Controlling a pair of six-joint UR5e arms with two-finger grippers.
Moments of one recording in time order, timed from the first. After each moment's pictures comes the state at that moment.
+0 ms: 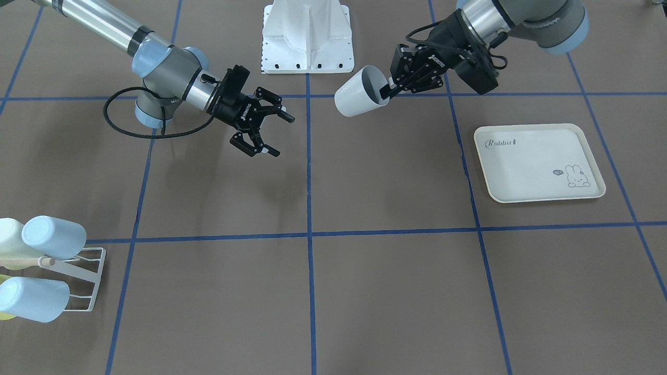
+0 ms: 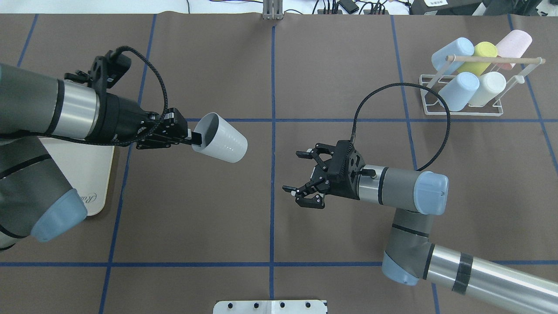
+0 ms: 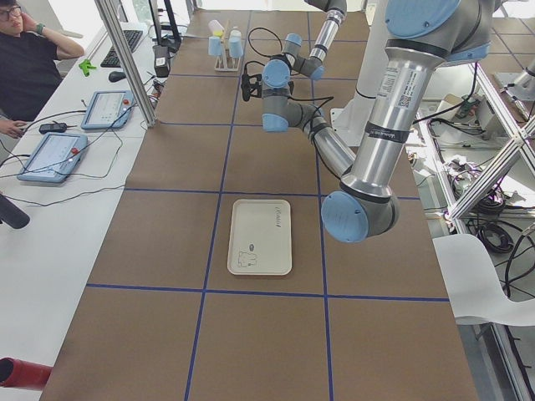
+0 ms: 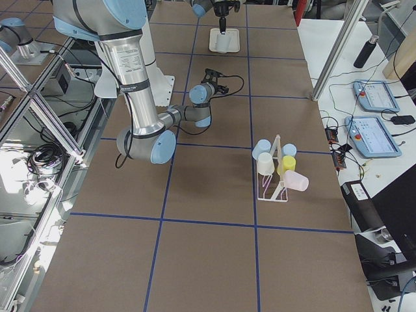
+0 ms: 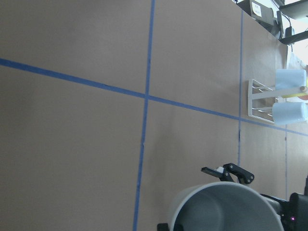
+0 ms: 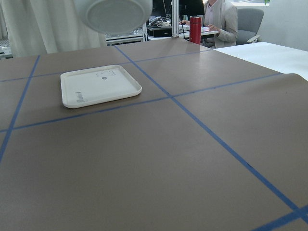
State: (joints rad) left arm -0.74 -1.92 -1.95 -2.38 -2.19 -1.60; right arm 0.42 -1.16 1.44 -0.02 1.65 0.32
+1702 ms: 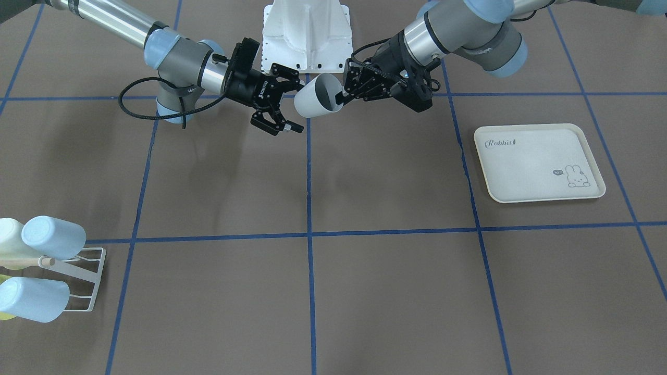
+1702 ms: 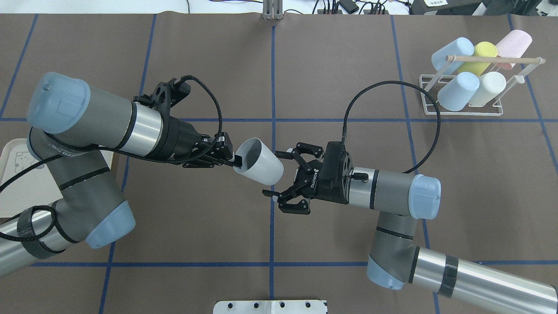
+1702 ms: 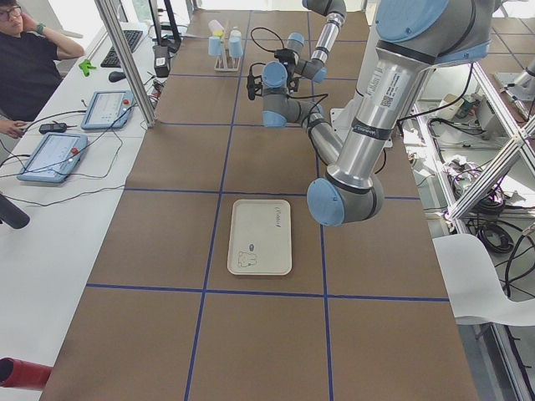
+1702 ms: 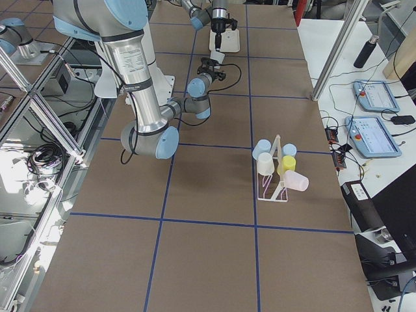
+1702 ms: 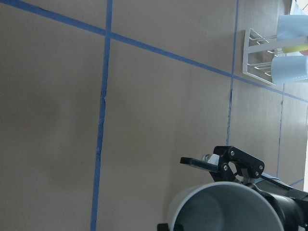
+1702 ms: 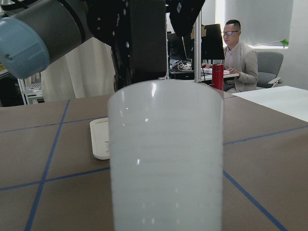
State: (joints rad) left arm -0.64 -2.02 -1.82 -2.40 -2.18 -1.60; right arm 0.39 -1.11 1.45 0.08 1.65 0.31
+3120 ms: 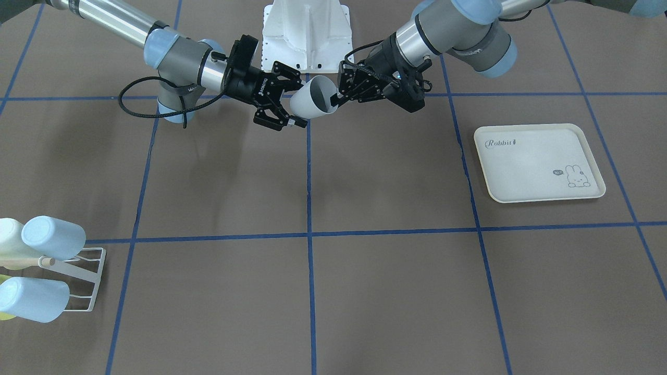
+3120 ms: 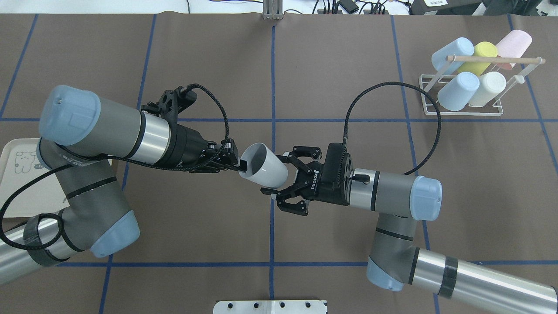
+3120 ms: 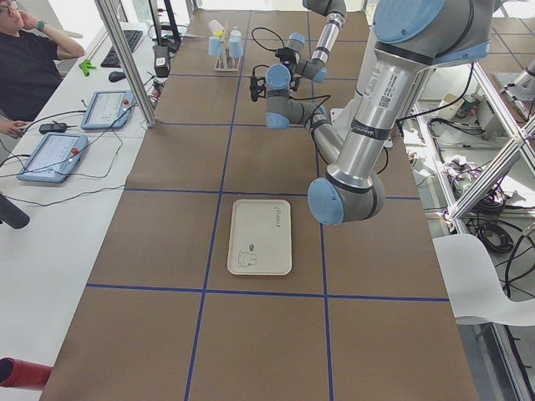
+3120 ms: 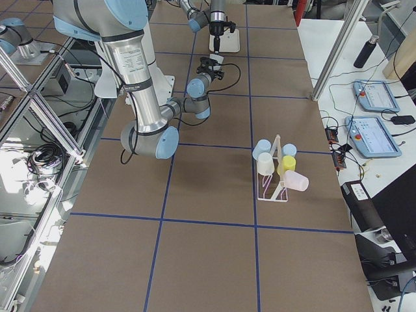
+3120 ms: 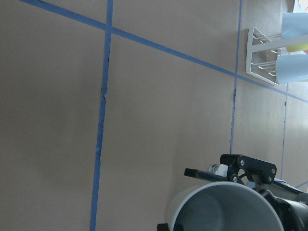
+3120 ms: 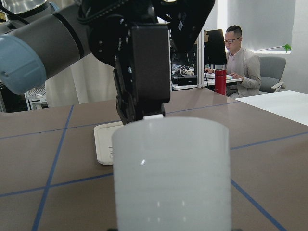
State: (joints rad) left arm -0.60 -2.03 -1.81 -2.40 -2.13 -1.60; right arm 0.39 -1.11 1.45 0.11 1.65 0.31
